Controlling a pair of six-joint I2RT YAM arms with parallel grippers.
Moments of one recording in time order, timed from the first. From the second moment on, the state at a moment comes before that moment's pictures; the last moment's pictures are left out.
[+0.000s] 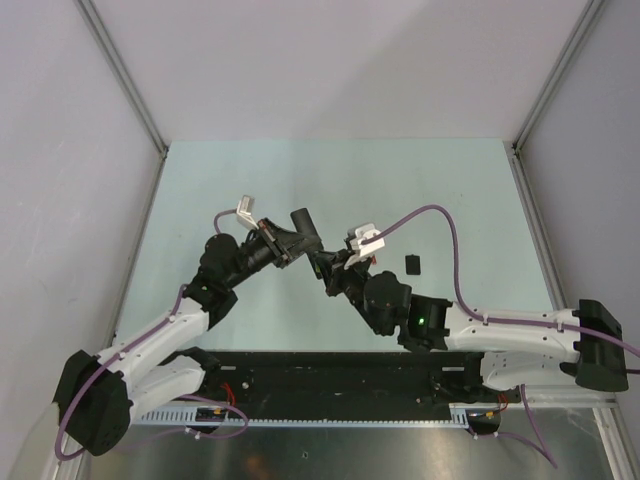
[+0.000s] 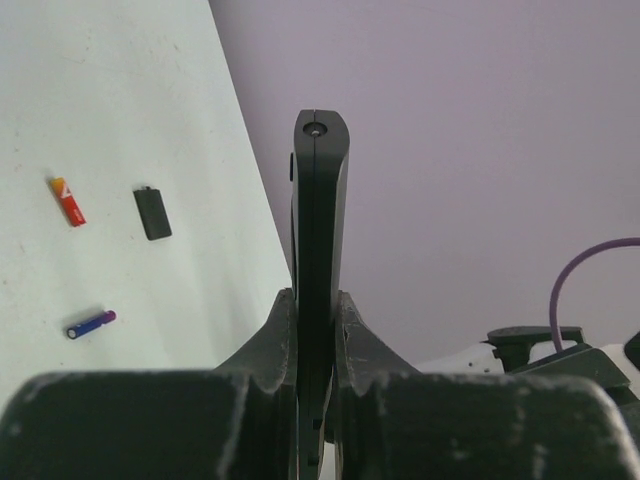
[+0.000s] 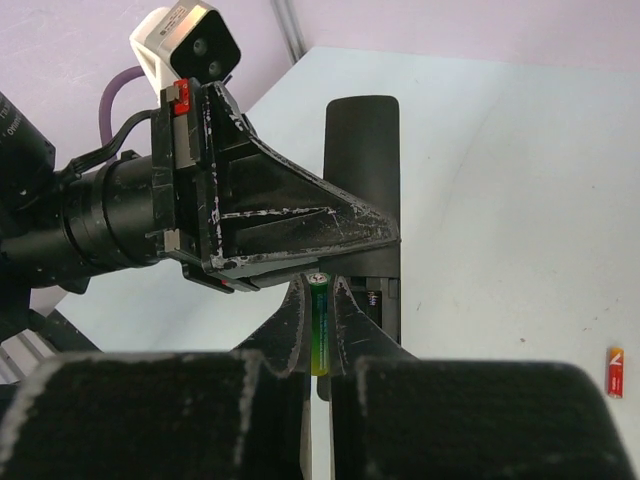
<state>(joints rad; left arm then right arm) -0.53 0.97 0.49 0.48 0.36 -1.20 1.33 1.18 0.85 0.32 0.73 0.30</state>
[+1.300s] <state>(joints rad) -0.54 1.00 0.49 0.57 0.47 -1.28 1.36 1.18 0.79 0.42 0.78 0.20</state>
